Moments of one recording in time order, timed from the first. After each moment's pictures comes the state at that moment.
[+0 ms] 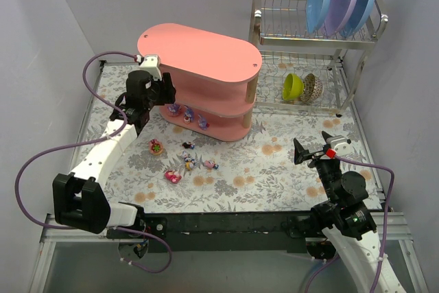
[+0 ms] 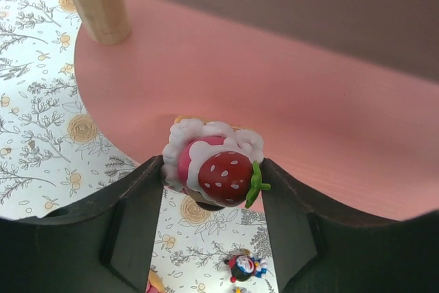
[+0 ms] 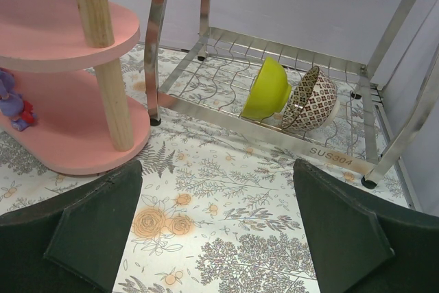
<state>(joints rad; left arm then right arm) -0.25 1.32 1.08 -0.14 -0.03 -0.18 0.44 0.01 0.30 -0.16 0.17 -0.10</state>
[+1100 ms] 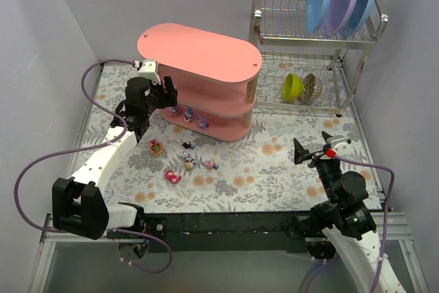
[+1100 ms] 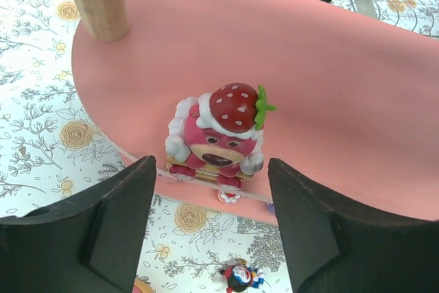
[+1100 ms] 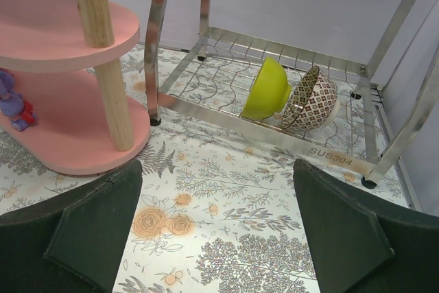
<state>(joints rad) -0.25 1.28 0.98 -0.02 -0.02 -0.20 0.44 0.01 0.30 -0.16 0.17 -0.10</state>
